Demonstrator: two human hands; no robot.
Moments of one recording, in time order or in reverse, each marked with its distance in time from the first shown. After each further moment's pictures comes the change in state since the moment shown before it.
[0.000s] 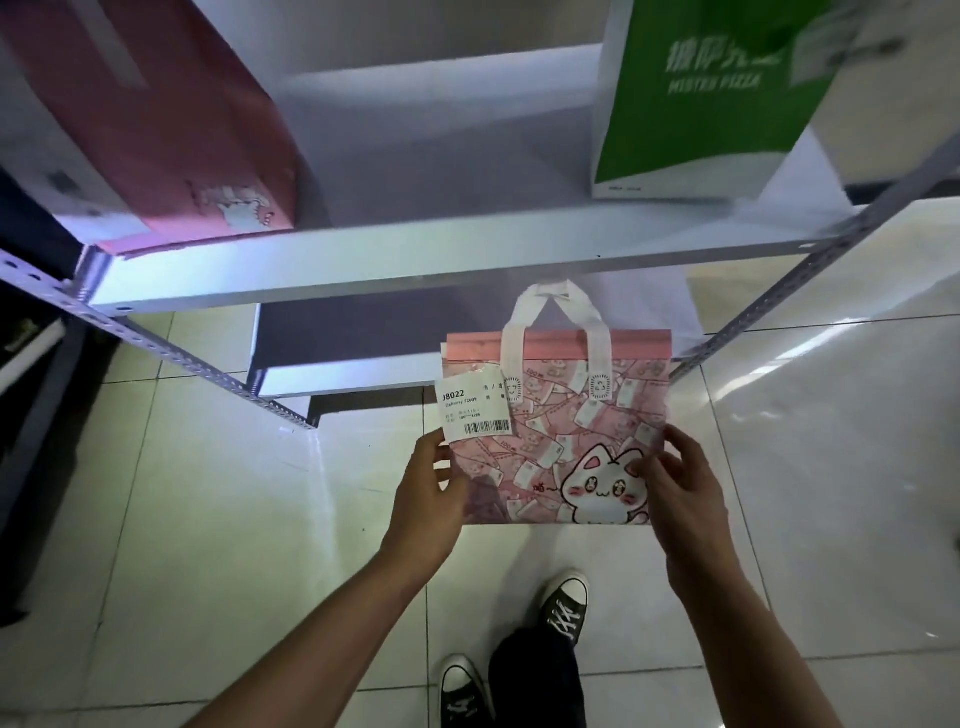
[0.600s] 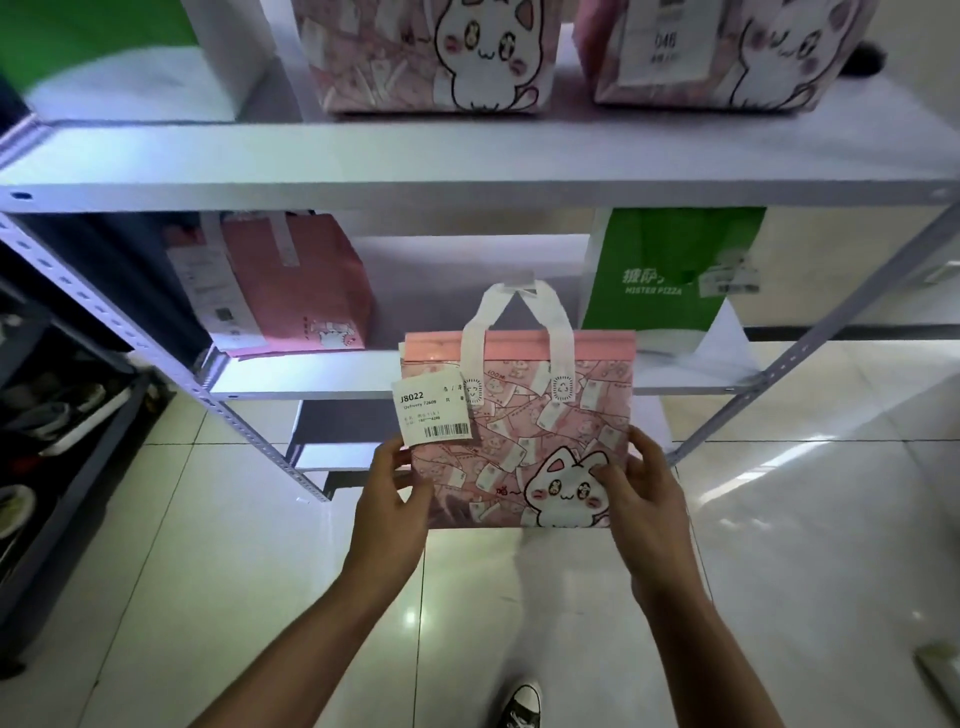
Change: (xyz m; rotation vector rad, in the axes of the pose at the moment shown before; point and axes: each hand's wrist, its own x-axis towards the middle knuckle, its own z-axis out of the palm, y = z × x) left_hand -0.077 0.128 -0.094 -0.156 0.182 0.217; right_hand -0.109 -0.157 0.004 0.018 -0.080 -0.311
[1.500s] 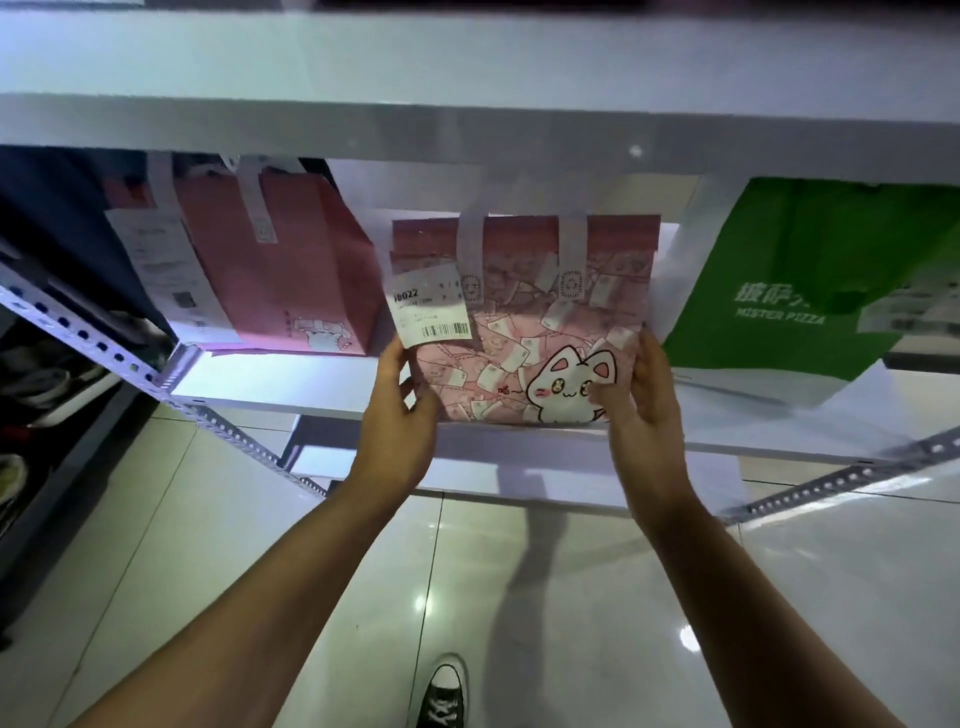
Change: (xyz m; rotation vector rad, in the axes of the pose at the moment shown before) left_hand 0.184 -0.009 0.036 0.008 0.090 0.089; right_hand 0.182 -0.002 0.092 0.030 -0.173 -0.257
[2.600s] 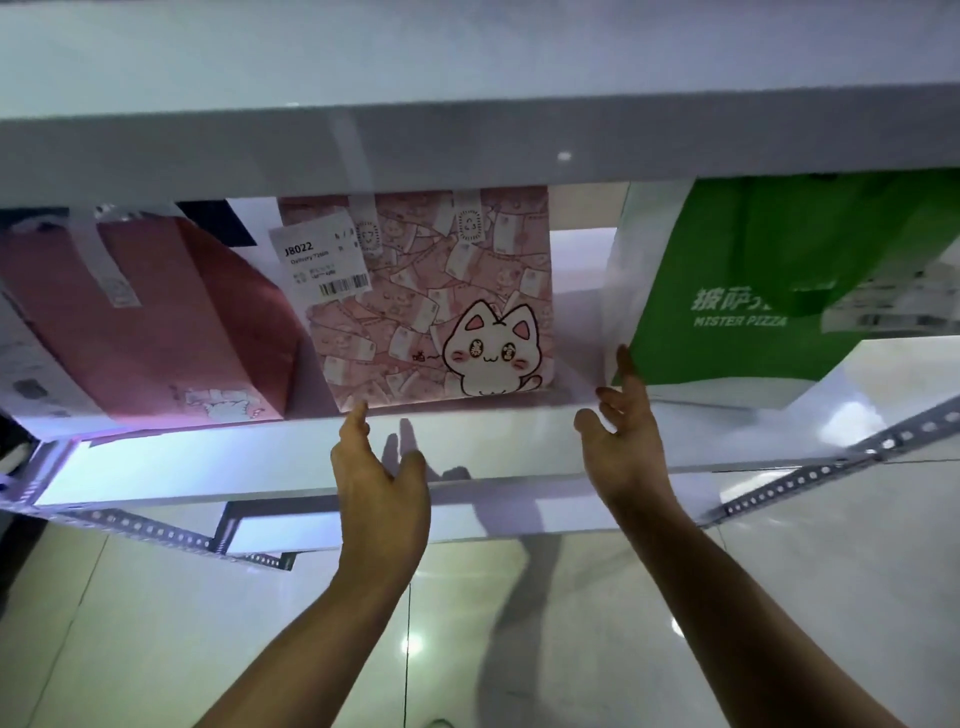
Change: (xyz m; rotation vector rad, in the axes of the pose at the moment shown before) left_hand 0.023 -0.021 0.058 0.089 0.122 -0.060; right_hand 0.067 0.062 -0.010 -0.198 0.152 0.185
